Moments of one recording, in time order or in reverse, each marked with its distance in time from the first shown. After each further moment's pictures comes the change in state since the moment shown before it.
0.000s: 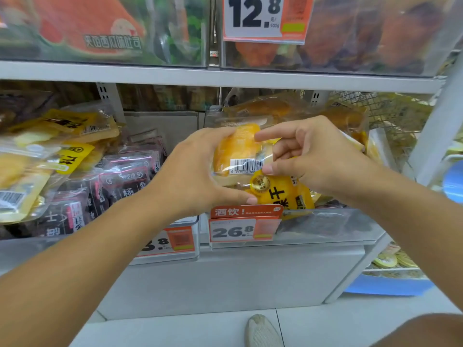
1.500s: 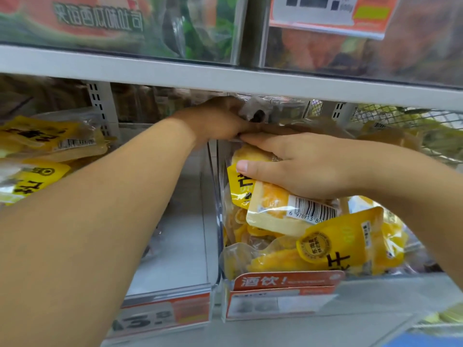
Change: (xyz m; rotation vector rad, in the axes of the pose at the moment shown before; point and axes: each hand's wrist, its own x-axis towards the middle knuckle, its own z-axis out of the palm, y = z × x) left_hand 0.182 -0.079 0.005 -0.310 -0.120 -0.116; right_hand 0.098 0.000 0.029 -0.758 -0.281 -0.163
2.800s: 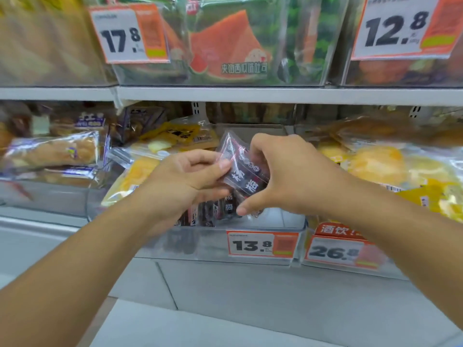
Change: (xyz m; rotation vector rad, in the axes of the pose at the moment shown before) left_hand -0.264 0.005 -0.069 -0.590 0.306 -0.292; right_hand -0.022 -0.141 0.014 0.108 0.168 -0.133
